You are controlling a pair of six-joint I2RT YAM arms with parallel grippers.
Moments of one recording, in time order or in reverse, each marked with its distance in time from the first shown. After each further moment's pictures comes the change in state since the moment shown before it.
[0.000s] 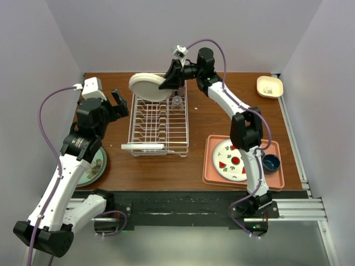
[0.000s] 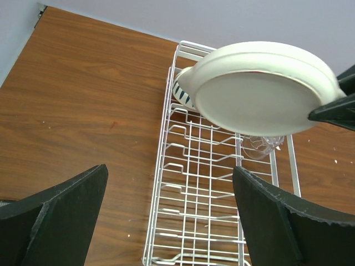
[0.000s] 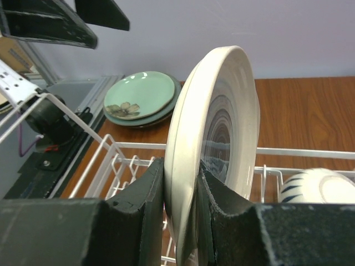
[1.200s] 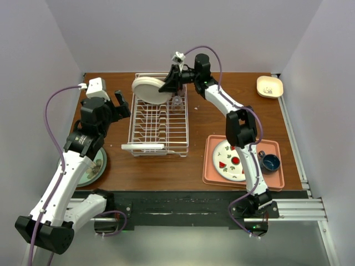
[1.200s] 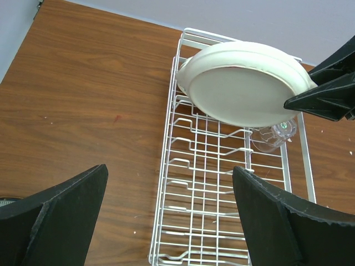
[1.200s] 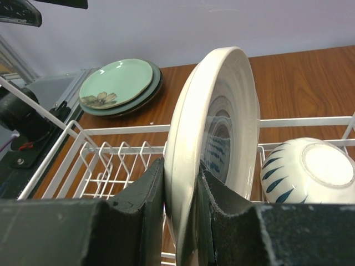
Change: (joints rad) left arm 0.000 0.034 -0.016 0.007 0.004 0.024; right arm -0.007 0.143 0.064 -0.019 0.044 -0.049
